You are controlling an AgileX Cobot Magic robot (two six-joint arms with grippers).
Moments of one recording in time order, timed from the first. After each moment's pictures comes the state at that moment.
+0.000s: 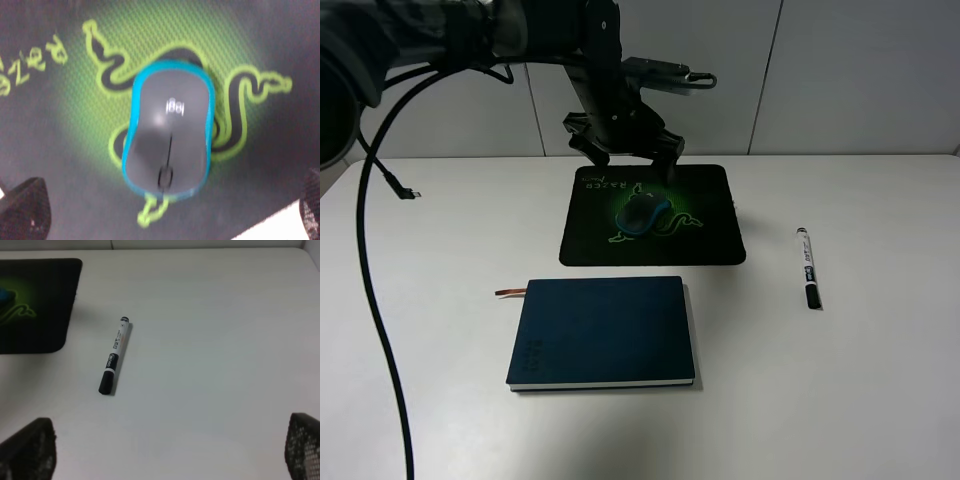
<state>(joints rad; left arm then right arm) -0.59 2.28 -2.00 -0.02 0.89 -0.04 -0.02 -0.01 -0.49 0.01 1.03 0.03</state>
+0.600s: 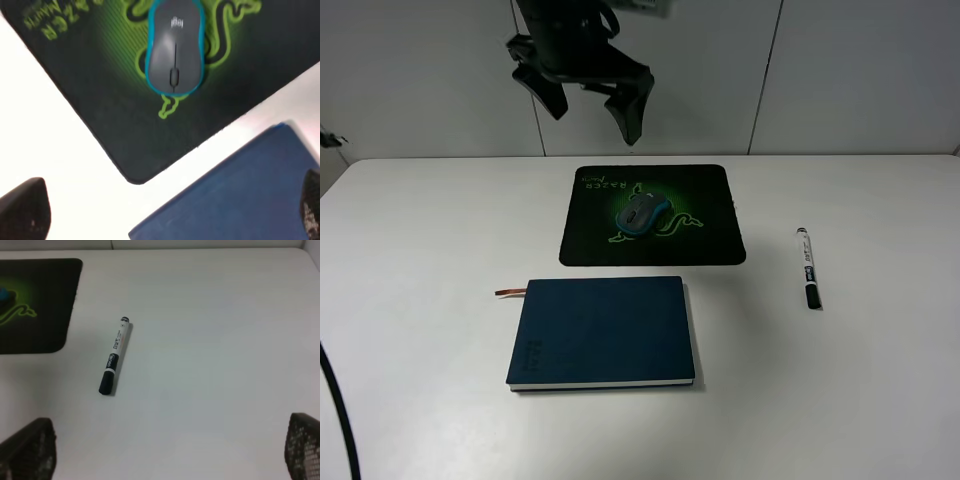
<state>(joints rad) -0.59 2.01 -2.00 0.00 1.18 0.02 -0.02 -0.01 -0.49 0.01 1.03 0.03</state>
